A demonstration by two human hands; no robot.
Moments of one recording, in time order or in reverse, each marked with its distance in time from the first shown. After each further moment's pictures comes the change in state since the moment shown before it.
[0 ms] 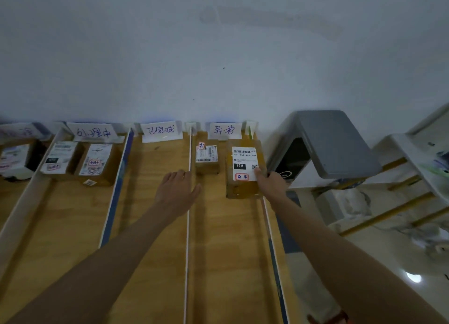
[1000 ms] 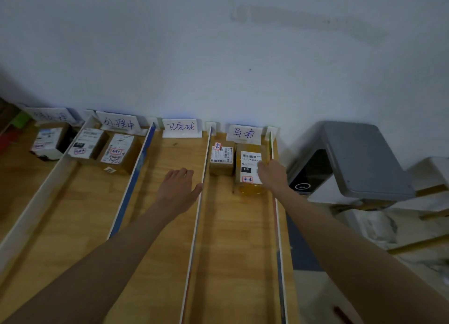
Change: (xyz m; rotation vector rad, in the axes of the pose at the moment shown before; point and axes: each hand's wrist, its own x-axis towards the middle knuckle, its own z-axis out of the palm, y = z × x) left_hand -0.004 -0.015 0.005 -0.024 0.002 -0.142; right_hand 0.046 -0.036 0.028 -0.271 -0.103 -0.232
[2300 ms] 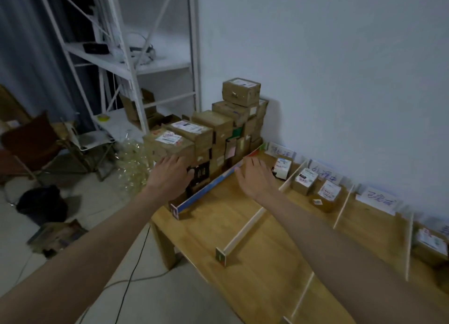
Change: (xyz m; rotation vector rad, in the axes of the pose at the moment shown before) left_hand -0.519 -0.508 -0.161 0.067 0.455 -0.646; right_hand -0.509 -0.413 0.331 -0.442 -0.107 -1.194
